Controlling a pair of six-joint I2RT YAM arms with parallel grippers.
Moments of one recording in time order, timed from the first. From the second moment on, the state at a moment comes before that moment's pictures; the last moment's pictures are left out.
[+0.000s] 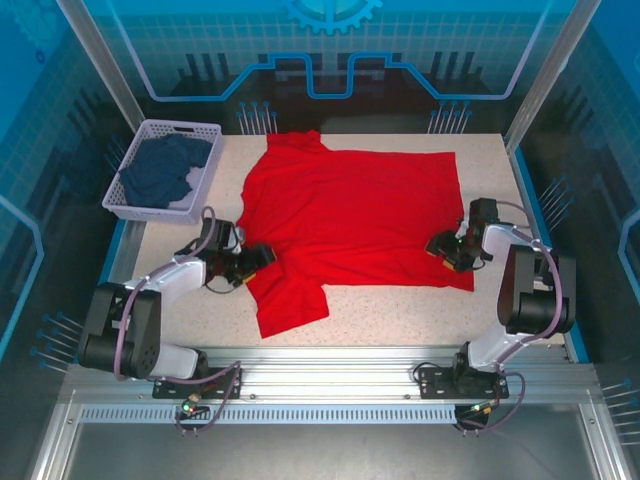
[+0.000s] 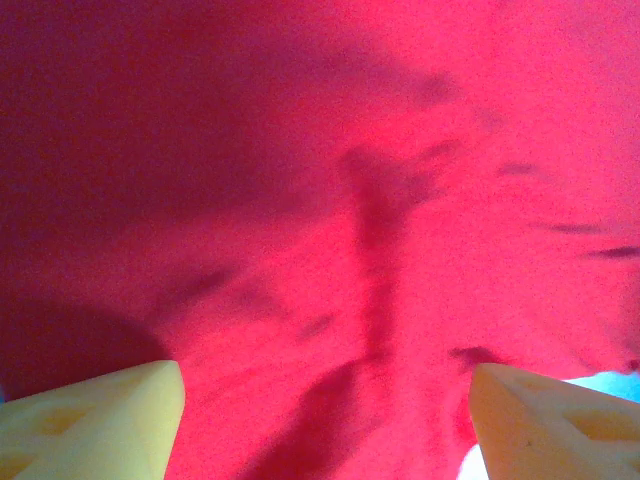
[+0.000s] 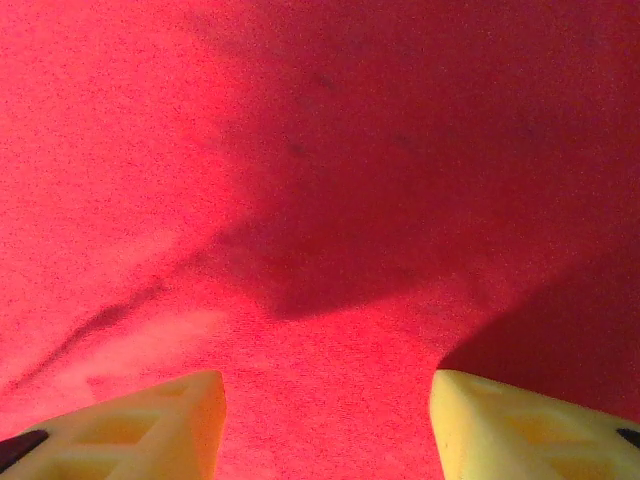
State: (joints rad) left arm -0.12 1.40 0.60 -0.27 0.45 -0.69; right arm -0.18 1.64 0.86 -0.53 -0.36 0.41
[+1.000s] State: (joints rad) left arm -0.32 1.05 0.59 -0.49 0.31 -0.69; right arm 0.07 1.37 0.88 -0.65 -0.32 0.31
